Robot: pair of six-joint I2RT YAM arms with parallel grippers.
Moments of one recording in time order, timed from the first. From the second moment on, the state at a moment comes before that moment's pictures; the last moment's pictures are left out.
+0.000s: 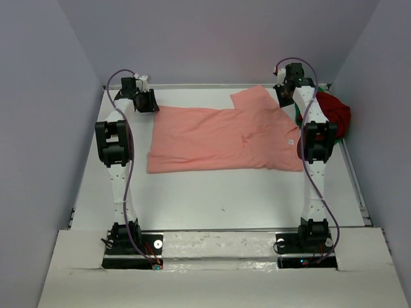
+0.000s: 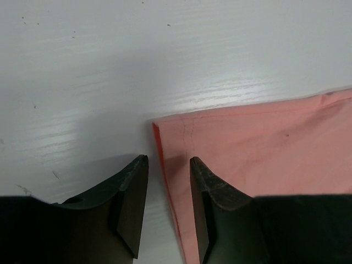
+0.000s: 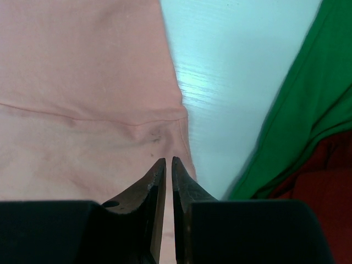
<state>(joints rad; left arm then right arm) 0.07 2.46 2.04 -0.38 0.43 -0.02 0.01 2.54 2.47 -0.85 -0.03 -0.27</state>
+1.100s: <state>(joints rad) 0.03 2.50 2.12 -0.40 0.43 -0.04 0.00 2.68 2.57 -0.86 -0.04 -0.28</state>
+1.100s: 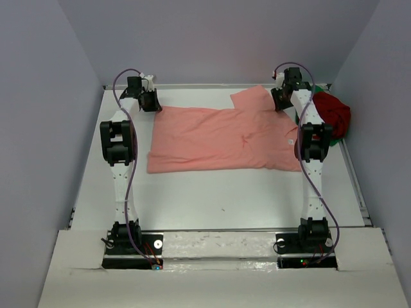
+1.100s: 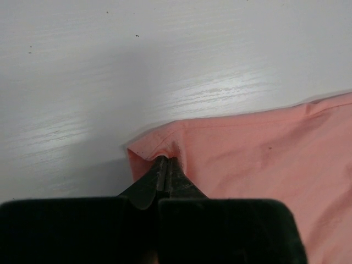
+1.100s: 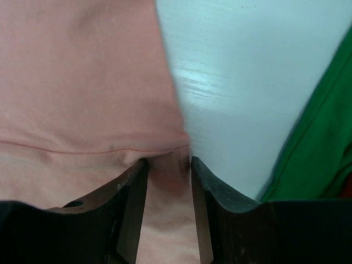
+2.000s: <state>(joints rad) -0.02 2.50 2.13 -0.42 0.34 -0.01 -0.02 2.64 2.49 -0.80 -0.07 -0.29</state>
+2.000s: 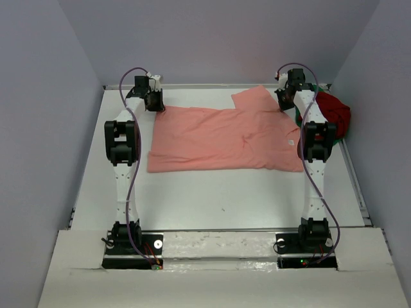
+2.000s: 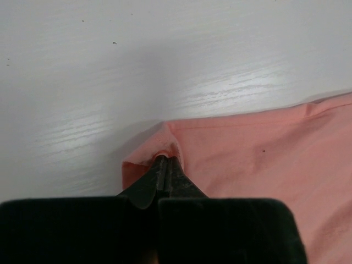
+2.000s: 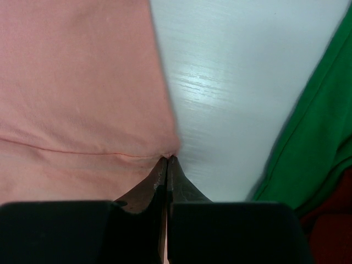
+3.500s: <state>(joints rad) -0.01 2.17 1.87 -0.40 0.22 0.10 -0.03 2.42 2.30 -0.78 -0.04 -0.36</state>
